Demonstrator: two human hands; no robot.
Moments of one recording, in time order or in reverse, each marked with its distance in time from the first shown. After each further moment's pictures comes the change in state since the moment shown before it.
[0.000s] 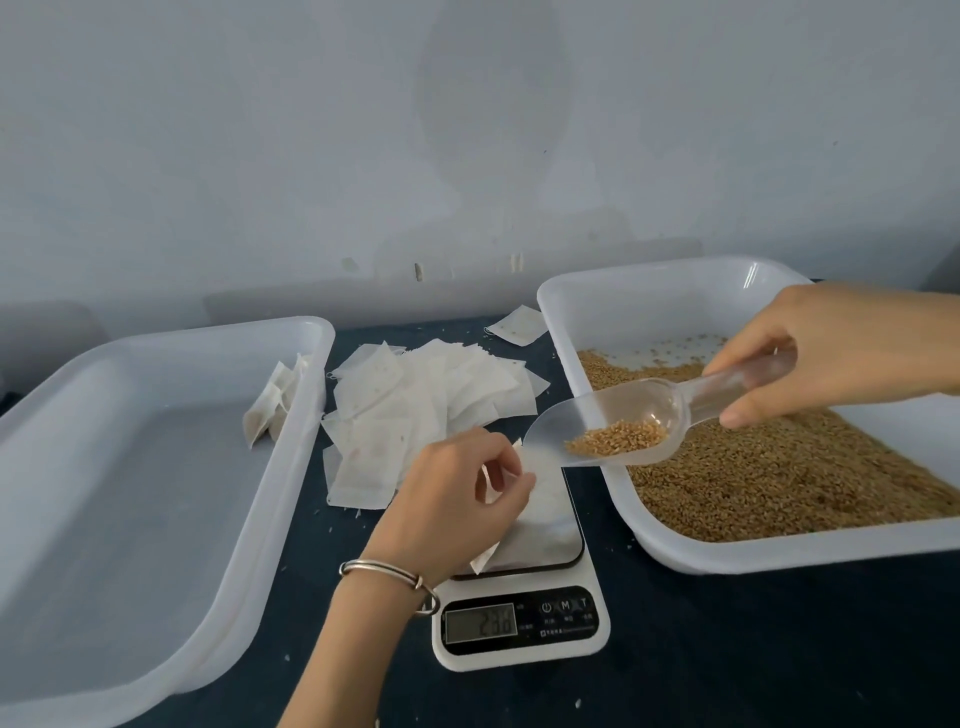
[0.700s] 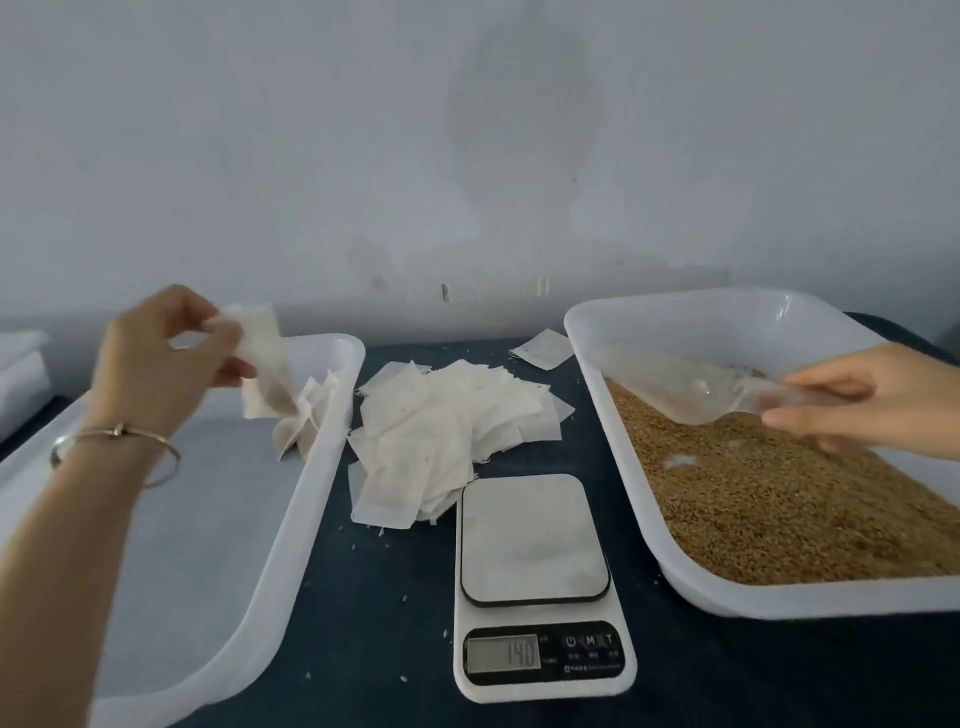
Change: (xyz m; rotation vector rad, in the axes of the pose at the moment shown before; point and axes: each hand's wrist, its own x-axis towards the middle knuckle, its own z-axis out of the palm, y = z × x) left_hand 0.022 -0.109 -0.189 -0.073 0.597 -0.308; right_hand -0.002 0.035 0.026 0.333 0.137 0.258
